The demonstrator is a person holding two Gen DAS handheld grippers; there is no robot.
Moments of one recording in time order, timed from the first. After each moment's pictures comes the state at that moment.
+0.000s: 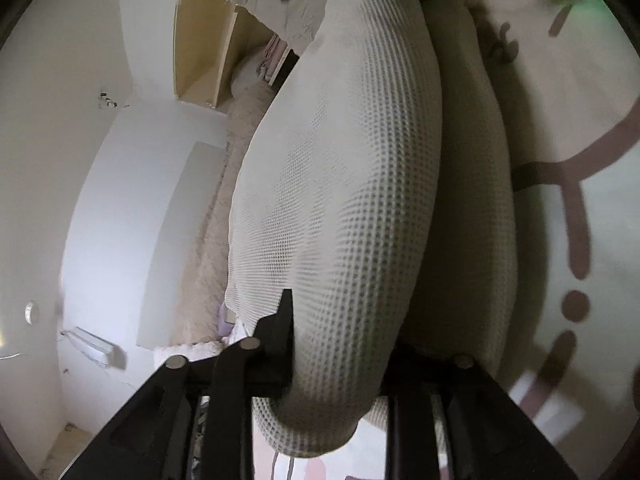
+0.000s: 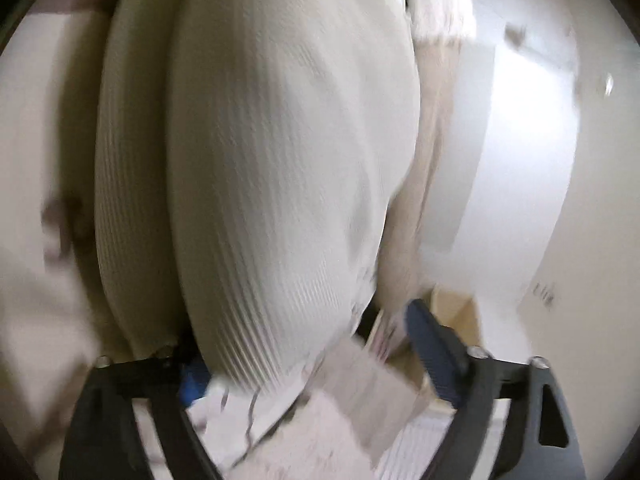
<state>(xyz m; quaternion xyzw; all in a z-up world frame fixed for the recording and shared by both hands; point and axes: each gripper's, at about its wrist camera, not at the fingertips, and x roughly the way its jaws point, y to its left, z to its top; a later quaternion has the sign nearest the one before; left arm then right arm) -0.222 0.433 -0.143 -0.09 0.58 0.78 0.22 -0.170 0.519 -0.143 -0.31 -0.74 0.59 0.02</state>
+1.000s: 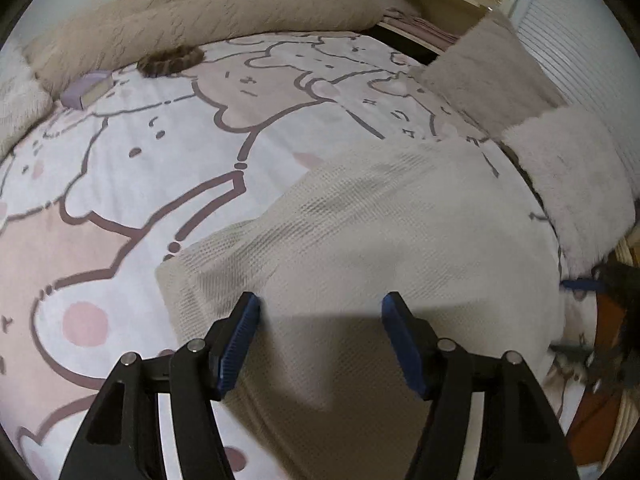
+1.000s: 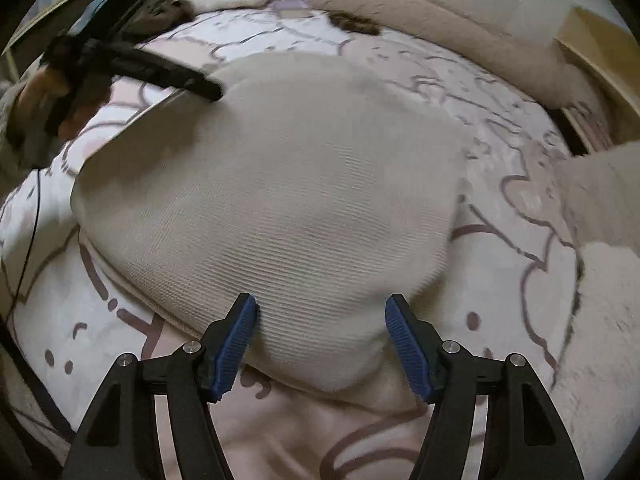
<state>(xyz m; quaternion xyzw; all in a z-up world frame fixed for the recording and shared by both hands) -0.360 0.410 -0.108 -0.48 0.06 0.82 0.32 -0.173 0.590 -0.077 -0.51 -0.15 0.85 -0.07</state>
